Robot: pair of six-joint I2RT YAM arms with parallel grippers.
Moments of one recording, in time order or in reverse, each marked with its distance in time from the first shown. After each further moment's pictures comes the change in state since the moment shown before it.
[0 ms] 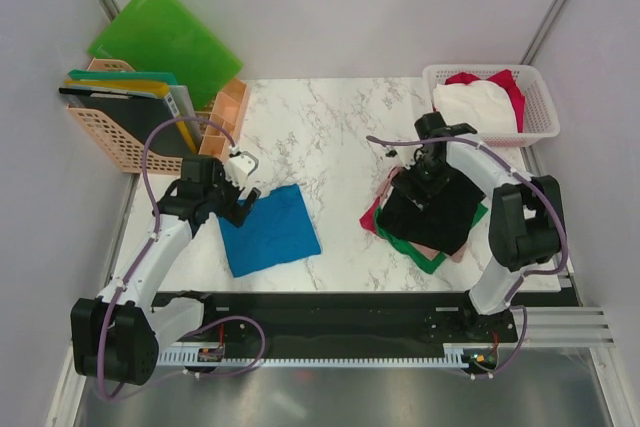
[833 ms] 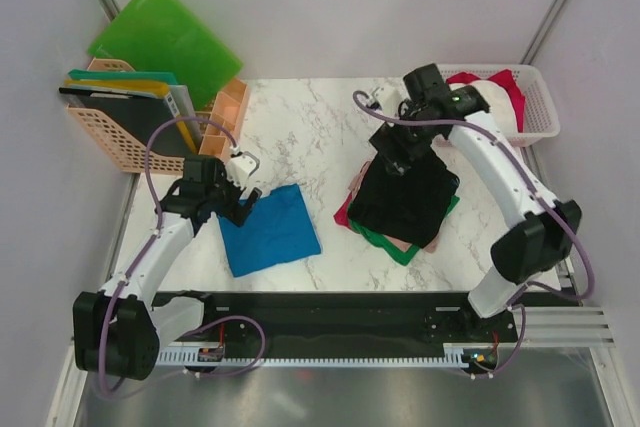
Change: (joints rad) left arm 0.000 0.018 -0.011 0.028 -0.002 0.000; right arm 0.162 -0.014 0.418 -0.191 -0.066 0.118
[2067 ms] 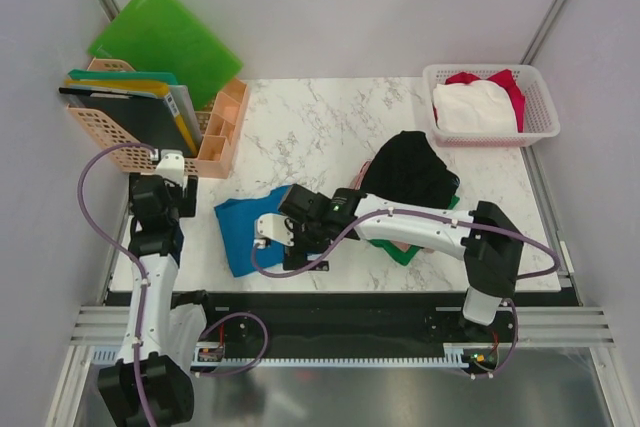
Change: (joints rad) left arm 0.352 -0.315 -0.172 0.230 -0.409 -0.117; right arm 0.766 0.031 -0.280 0.375 0.098 -0.054
